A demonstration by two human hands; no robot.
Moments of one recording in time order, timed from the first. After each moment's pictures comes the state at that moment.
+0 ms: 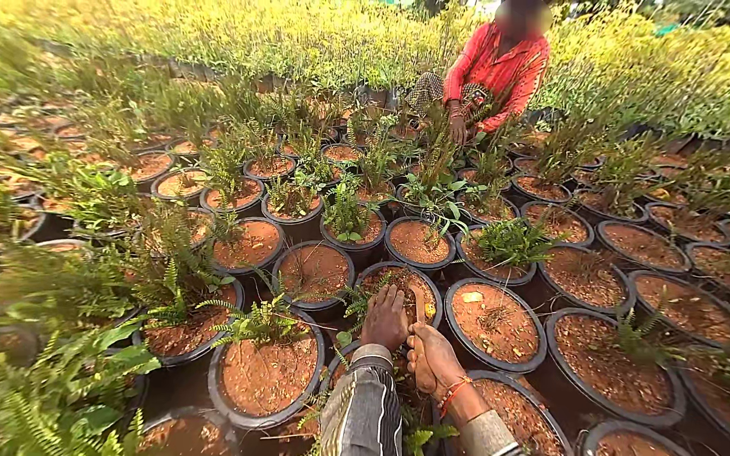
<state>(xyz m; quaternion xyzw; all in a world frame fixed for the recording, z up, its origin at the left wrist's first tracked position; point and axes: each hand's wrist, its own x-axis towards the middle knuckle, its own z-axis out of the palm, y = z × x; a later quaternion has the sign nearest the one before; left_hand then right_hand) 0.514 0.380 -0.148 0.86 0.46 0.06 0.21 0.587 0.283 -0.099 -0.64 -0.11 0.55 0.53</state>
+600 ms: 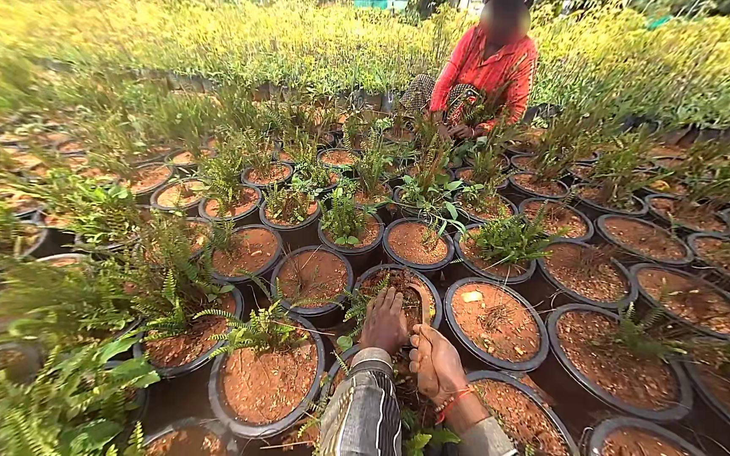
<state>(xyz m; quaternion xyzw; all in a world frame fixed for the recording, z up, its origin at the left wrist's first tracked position) 0.515 0.384 -0.149 0.86 0.47 0.06 0.20 0.585 0.278 -0.097 -0.56 -0.04 0.55 0.61</state>
